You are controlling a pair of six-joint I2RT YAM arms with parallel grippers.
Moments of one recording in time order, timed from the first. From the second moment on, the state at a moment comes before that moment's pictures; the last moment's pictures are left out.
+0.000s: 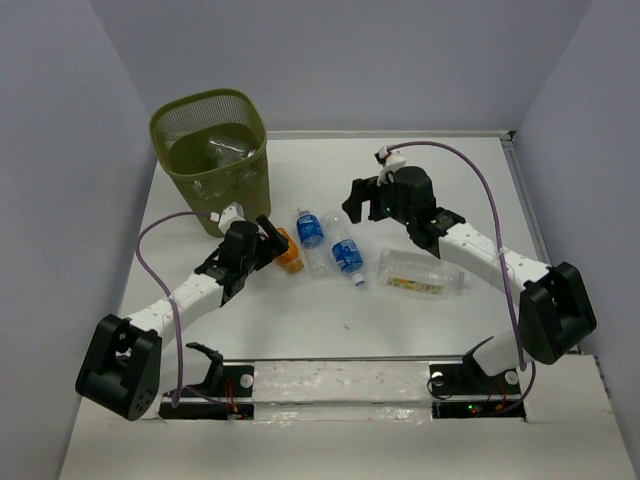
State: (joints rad) left arm -0.44 1.15 0.52 0.00 -0.17 -0.88; right arm 0.57 1.46 1.05 0.06 -0.07 0.25
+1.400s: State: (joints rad) left arm -0.47 1.07 0.74 -0.11 -0.28 -0.76; right arm 0.54 2.00 1.33 -0.07 -0.24 0.30
